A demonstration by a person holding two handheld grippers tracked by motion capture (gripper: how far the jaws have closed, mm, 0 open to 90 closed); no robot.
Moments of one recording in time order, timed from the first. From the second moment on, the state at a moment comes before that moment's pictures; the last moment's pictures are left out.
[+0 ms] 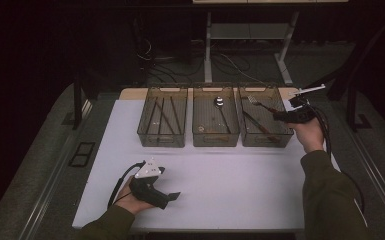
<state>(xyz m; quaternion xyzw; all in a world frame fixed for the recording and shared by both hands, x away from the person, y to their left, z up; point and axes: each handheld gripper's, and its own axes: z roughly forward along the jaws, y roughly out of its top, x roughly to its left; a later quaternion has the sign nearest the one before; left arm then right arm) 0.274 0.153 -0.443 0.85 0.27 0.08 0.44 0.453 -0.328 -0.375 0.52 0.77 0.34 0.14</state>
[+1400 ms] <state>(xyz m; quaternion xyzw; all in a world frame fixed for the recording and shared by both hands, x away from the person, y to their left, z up) 0.281 0.154 -0.444 0.85 0.26 0.08 0.44 0.453 -0.317 -0.380 0.50 0.77 0.38 0.14</state>
